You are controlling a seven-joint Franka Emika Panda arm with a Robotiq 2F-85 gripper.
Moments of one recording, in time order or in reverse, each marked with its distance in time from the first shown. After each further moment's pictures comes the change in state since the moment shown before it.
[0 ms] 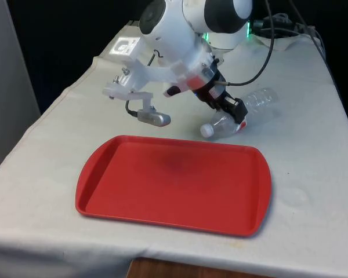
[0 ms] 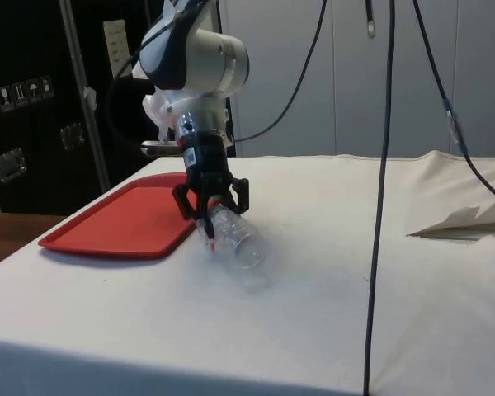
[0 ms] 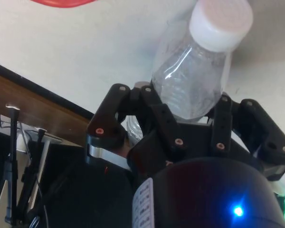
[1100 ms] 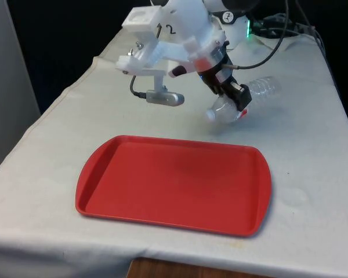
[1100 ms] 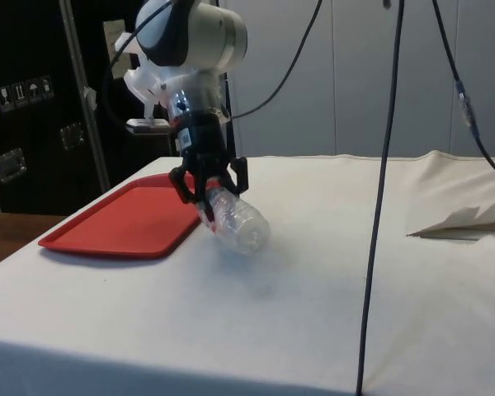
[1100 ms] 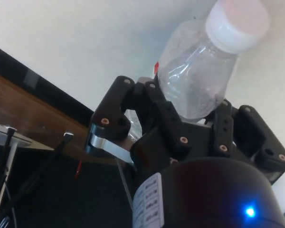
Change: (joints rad) arm 0.037 -0.100 -0.003 -0.046 -0.102 0.008 0.135
